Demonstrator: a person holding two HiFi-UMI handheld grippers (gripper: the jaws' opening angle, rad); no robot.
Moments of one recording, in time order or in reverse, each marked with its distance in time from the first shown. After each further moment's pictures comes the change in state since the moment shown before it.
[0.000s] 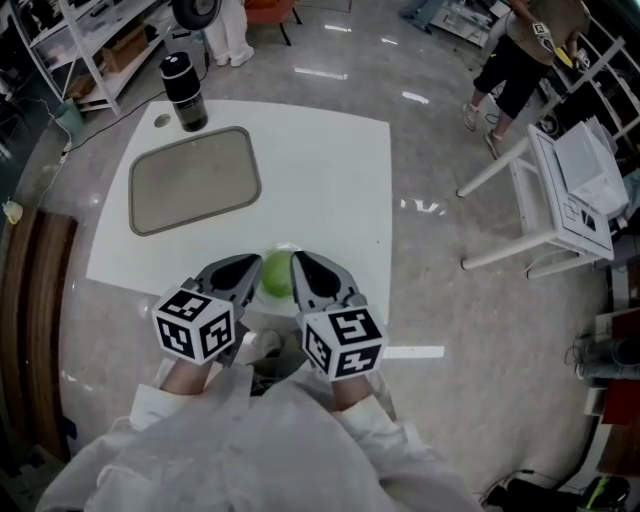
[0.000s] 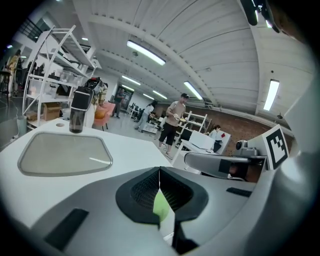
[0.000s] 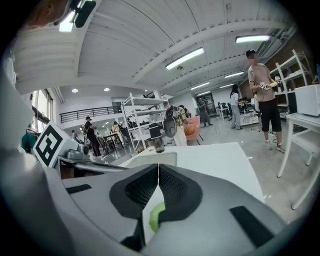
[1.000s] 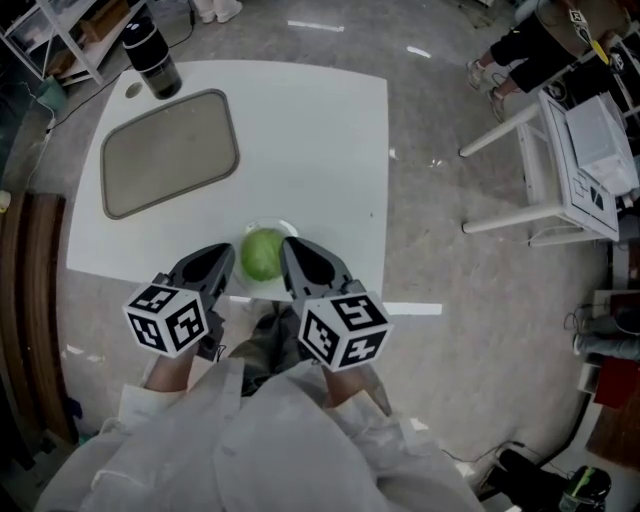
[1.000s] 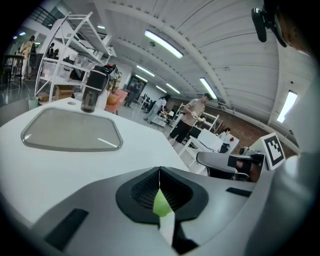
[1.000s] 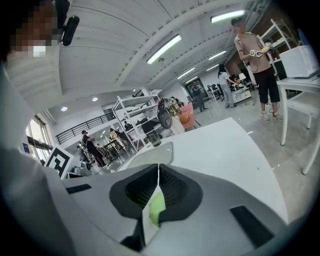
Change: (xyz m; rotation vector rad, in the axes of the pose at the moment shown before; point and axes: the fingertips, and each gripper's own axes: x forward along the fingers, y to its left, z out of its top) left arm 0.026 0.033 -0.039 -0.165 0.083 0.057; right arm 0.013 -0.042 -0.035 0.249 0.064 0.032
